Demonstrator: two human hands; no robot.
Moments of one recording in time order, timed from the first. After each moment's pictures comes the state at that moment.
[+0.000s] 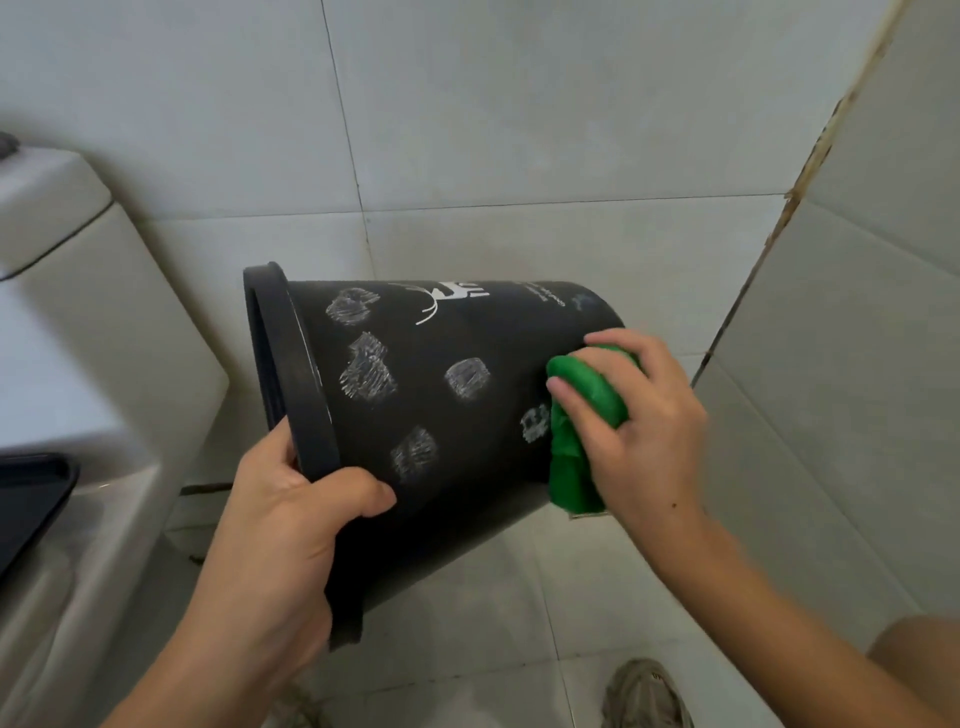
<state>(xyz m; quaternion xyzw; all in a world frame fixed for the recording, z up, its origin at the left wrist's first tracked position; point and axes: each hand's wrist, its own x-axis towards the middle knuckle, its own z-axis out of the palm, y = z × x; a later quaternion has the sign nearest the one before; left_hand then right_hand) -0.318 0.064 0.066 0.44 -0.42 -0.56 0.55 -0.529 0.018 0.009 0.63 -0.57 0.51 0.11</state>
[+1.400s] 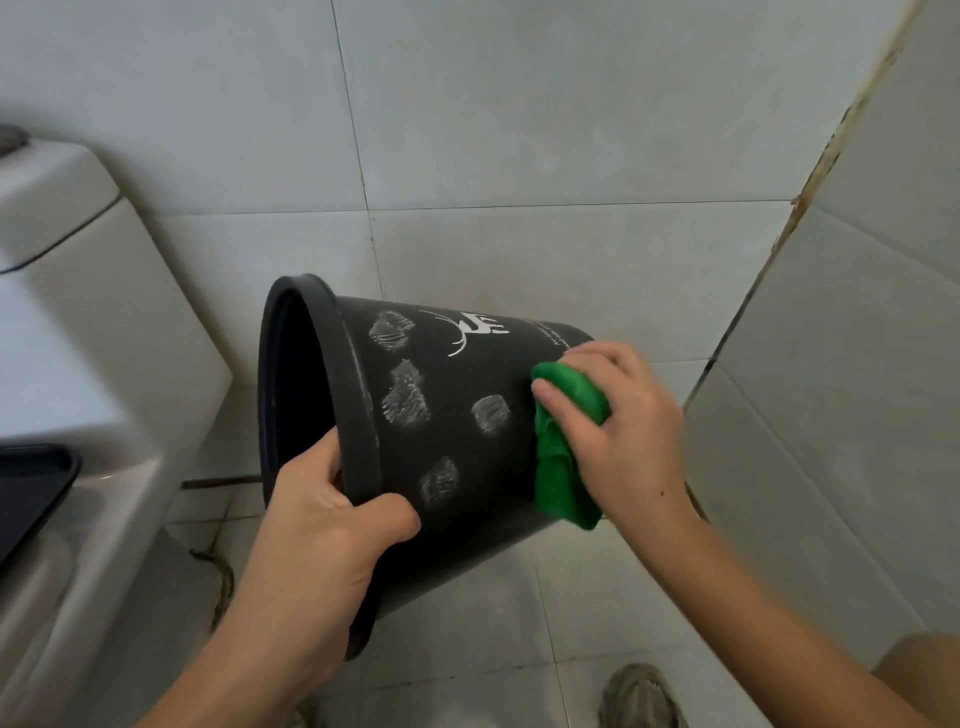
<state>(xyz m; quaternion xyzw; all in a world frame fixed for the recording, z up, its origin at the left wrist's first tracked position) -0.330 0.069 0.061 0.48 -0.47 -0.53 0.52 -0.525 0.010 0.009 0.64 -0.58 0.50 0.02</state>
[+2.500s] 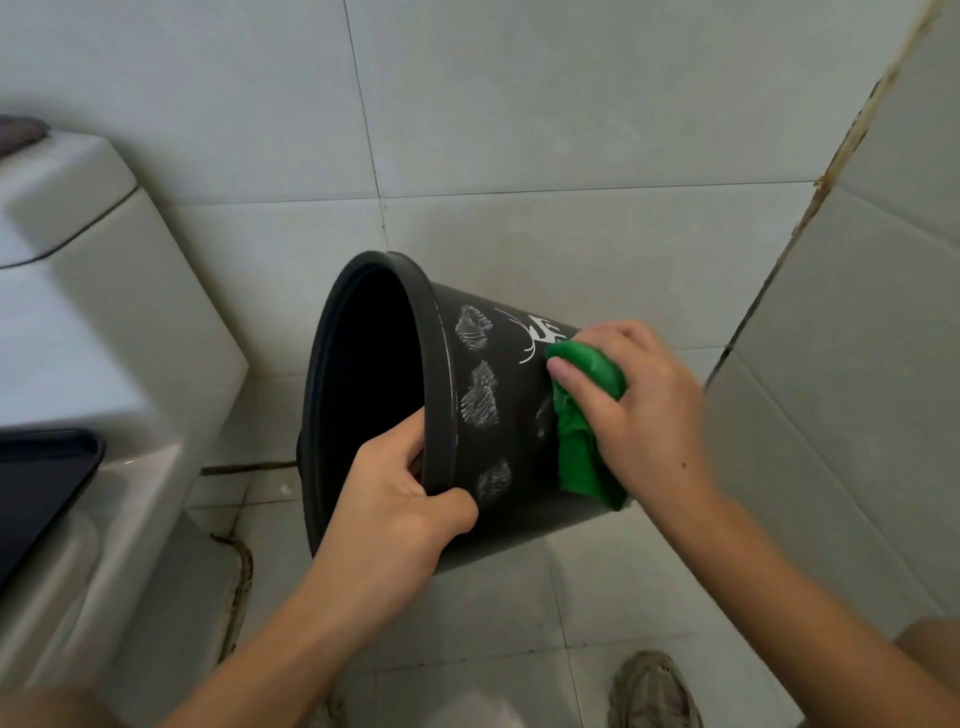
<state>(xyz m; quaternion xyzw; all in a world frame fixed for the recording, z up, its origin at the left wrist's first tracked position) -0.341 0.063 0.052 0.40 -0.61 -0.51 0.45 -0.529 0.007 0.018 0.66 -0.58 0.48 -0.01</state>
